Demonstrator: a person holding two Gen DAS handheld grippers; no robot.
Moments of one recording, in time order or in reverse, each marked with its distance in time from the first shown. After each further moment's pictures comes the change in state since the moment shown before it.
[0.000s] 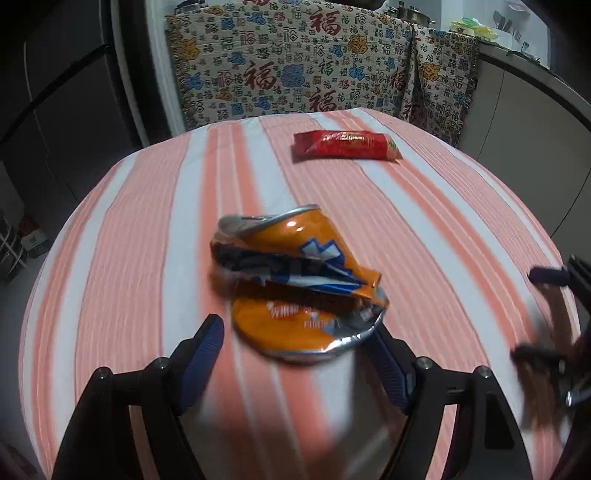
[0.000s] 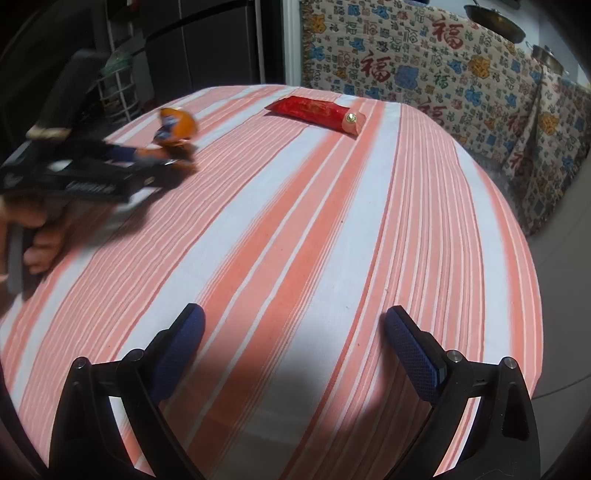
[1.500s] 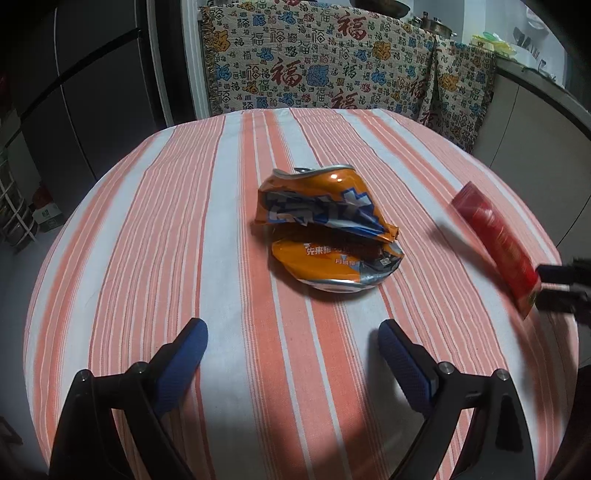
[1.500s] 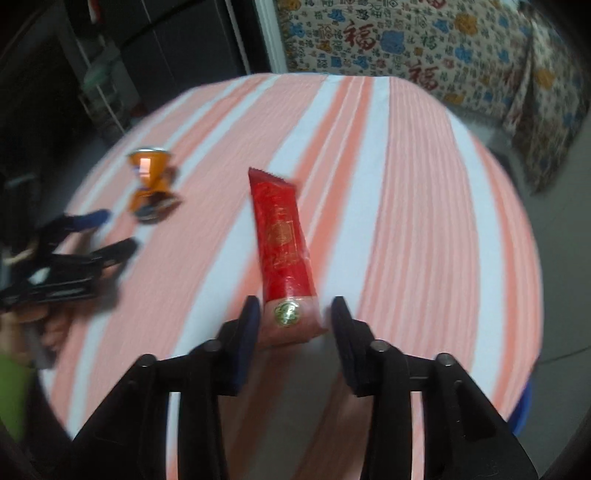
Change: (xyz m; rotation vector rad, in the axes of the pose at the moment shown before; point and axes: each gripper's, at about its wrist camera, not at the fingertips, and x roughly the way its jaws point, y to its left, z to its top) left arm -0.020 0.014 -0.028 -0.096 -0.004 0.028; right arm -0.024 -0.018 0.011 0.179 0.065 0.148
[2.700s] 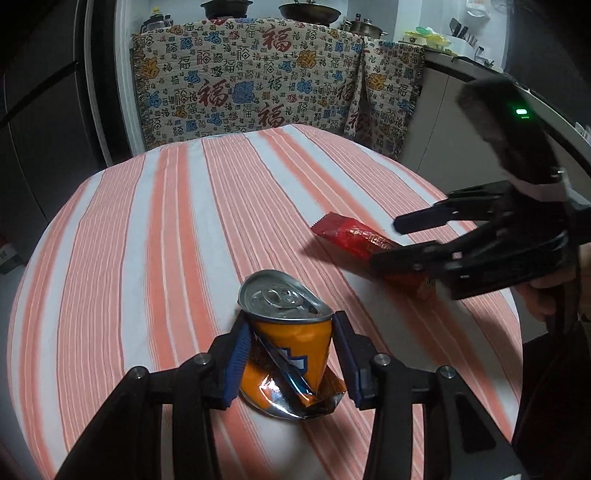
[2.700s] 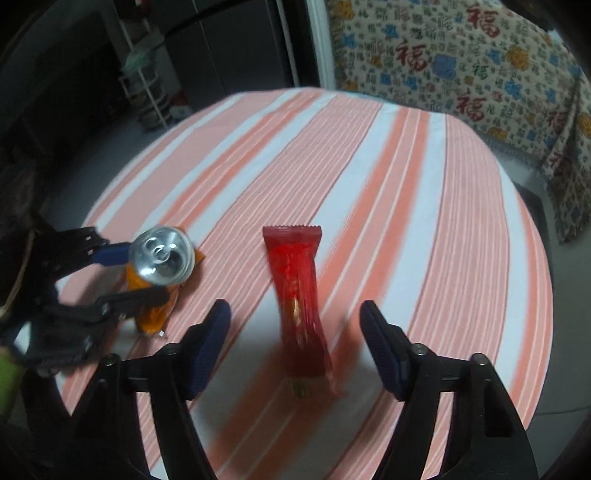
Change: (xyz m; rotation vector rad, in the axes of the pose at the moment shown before) left arm -0.039 -0.059 0.004 0.136 -0.028 -0.186; right arm 0.033 0.031 0.052 -0.197 0.093 -0.003
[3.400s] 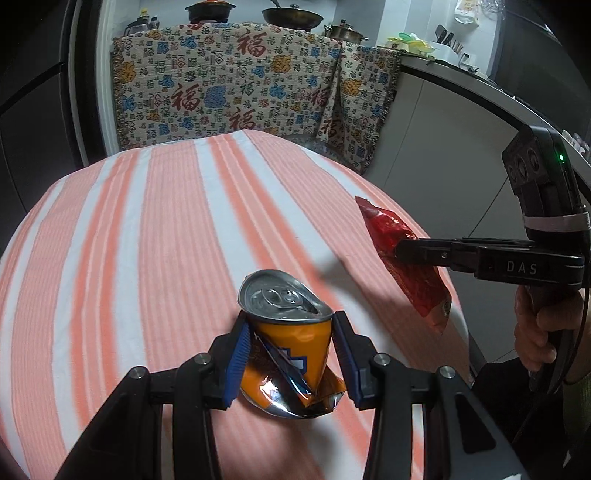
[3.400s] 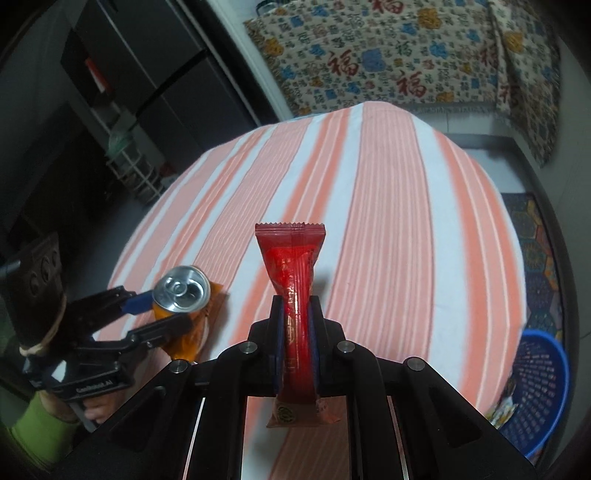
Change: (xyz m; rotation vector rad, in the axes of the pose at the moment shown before) left arm 0.009 -0.084 0.007 -0.009 -0.015 -0.080; right arm -0.085 -0.066 -0.094 0.323 -0.226 0.115
